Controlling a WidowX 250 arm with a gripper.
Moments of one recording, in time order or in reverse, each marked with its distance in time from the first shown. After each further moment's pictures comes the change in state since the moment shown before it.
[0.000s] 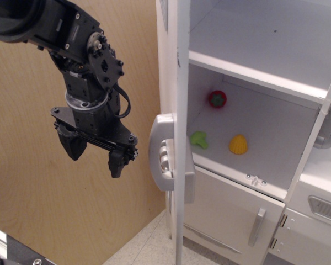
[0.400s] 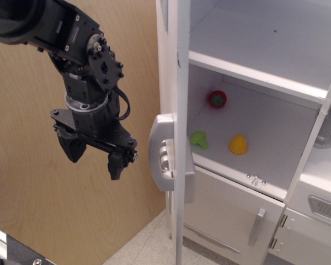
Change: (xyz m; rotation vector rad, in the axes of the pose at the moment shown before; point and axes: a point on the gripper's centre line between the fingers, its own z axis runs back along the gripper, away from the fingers) arm -0.003 -0.001 -0.004 -0.002 0.018 0.000
